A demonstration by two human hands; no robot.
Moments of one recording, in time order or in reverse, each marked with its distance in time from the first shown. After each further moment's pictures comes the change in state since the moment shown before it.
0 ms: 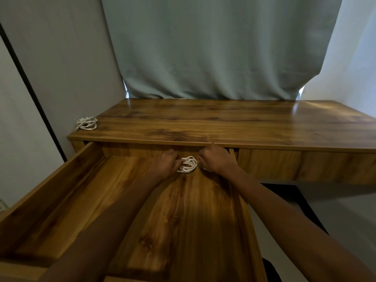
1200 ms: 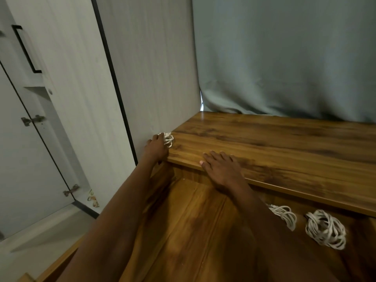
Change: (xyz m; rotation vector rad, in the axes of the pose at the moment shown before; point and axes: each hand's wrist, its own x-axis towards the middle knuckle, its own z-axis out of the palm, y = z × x) left_hand 0.047 -0.309 -0.134 0.156 0.051 -0.669; right_hand 0.216 -0.165 0.045 0.322 -0.204 -0.057
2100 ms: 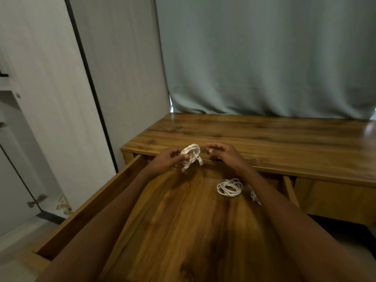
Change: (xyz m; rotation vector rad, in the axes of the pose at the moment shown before) left_hand -0.176 0.127 -0.021 -0.813 -0.348 0.429; right_hand -0.120 0.076 -0.066 1.063 0.175 0.097
